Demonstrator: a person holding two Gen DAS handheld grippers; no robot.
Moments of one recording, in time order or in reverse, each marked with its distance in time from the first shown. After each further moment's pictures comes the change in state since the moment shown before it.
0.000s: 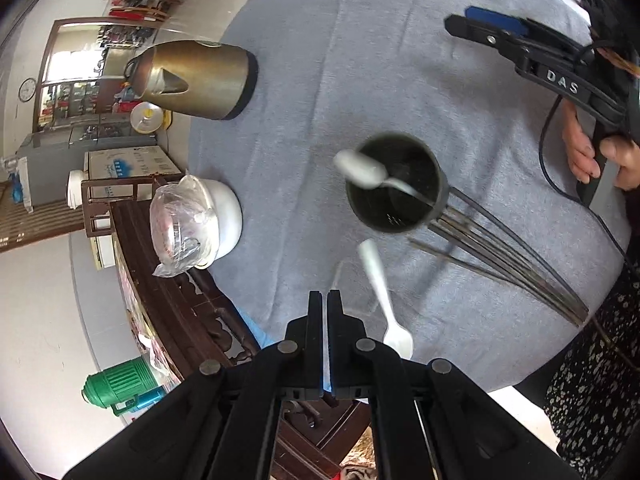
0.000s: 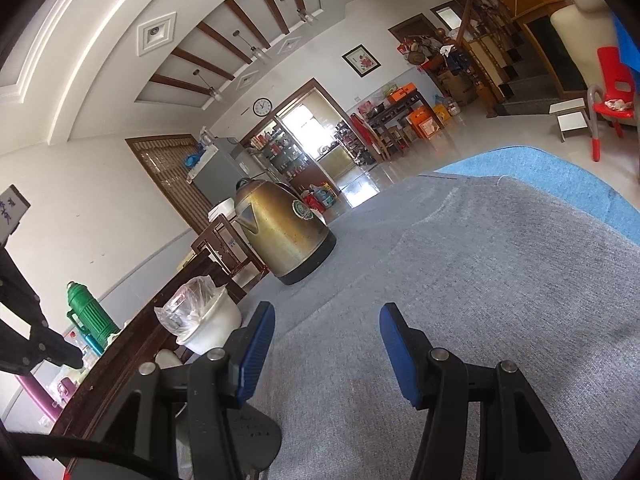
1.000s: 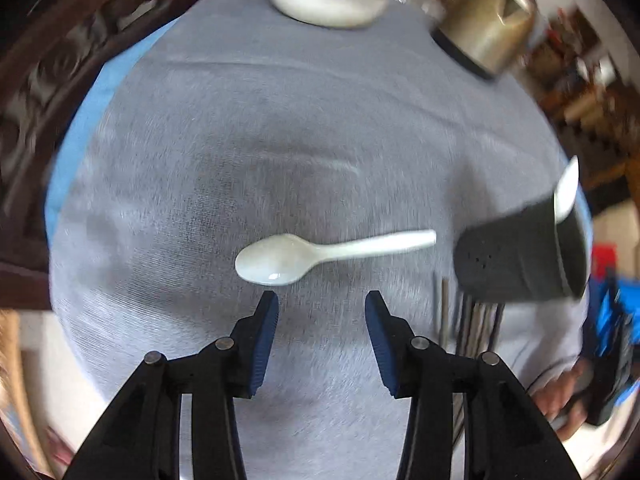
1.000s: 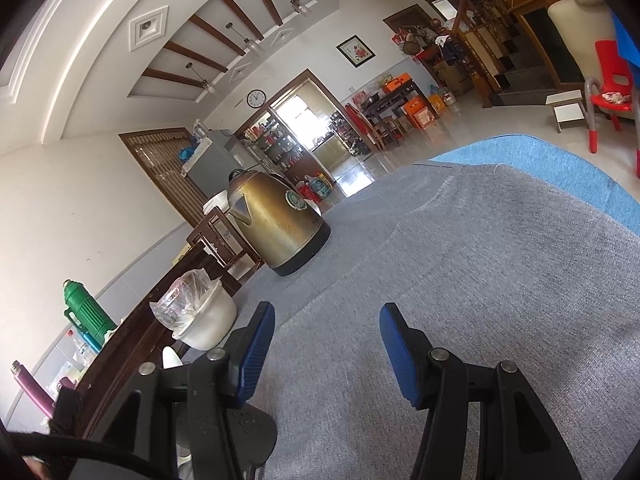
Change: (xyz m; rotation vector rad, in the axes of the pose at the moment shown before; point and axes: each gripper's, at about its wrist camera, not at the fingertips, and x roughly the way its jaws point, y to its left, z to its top) left arm 0.197 -0.004 -0.162 -1.403 -0.116 -0.717; right arm 0.008 -0.002 -0.001 0.014 0.037 -0.014
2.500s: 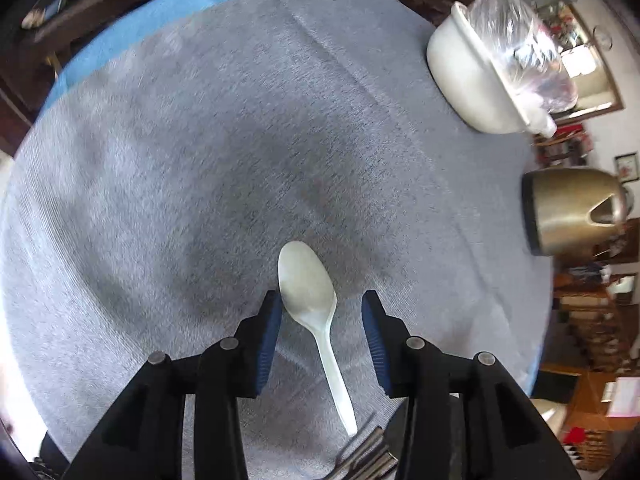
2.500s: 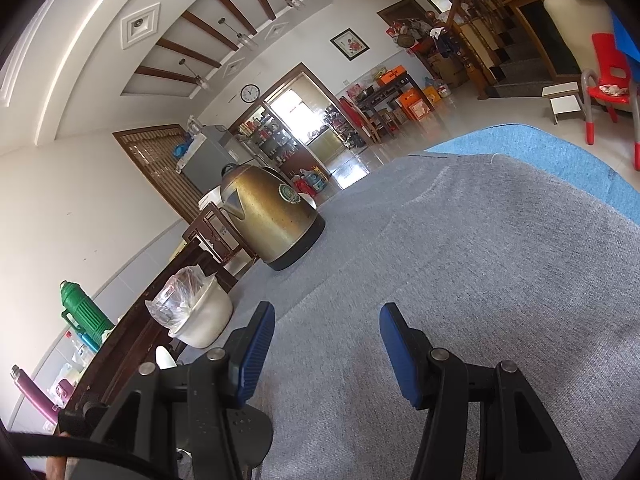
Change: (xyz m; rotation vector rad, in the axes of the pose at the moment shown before) left arm 0.041 0.025 0.047 -0.592 -0.054 -0.040; right arm 0.007 -0.004 -0.001 0.019 0.028 -0.019
